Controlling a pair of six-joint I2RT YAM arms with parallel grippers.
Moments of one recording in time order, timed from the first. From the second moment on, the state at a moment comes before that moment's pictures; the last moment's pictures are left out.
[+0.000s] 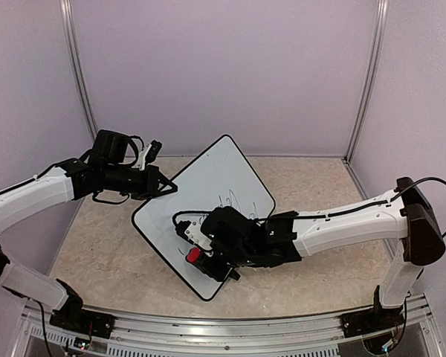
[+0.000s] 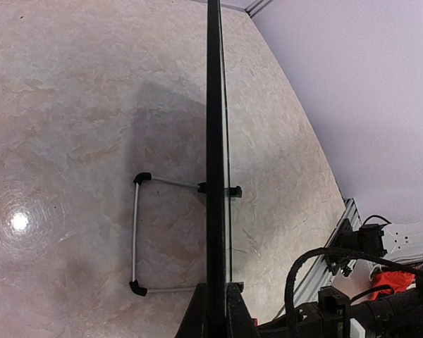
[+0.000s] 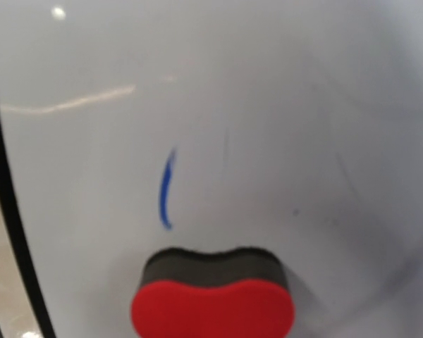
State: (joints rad) left arm -0.53 1.33 1.07 -0.36 0.46 -0.47; right arm 1.30 1.80 1.28 -0.25 0.16 0.10
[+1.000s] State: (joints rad) left arm -0.52 1.32 1.05 -0.35 0.45 -0.48; right arm 1.30 1.79 1.25 -0.27 0.16 0.09
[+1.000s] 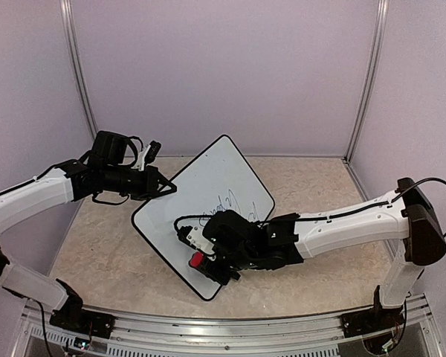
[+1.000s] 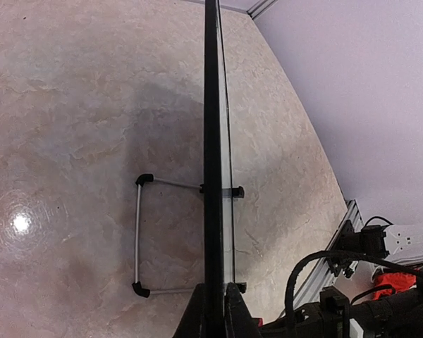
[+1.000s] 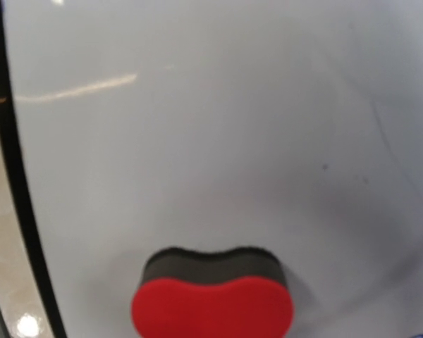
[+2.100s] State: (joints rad) left arm -0.45 1.51 1.17 -0.27 0.49 -0.39; right arm 1.04 1.82 1.52 -0.29 0.08 0.03
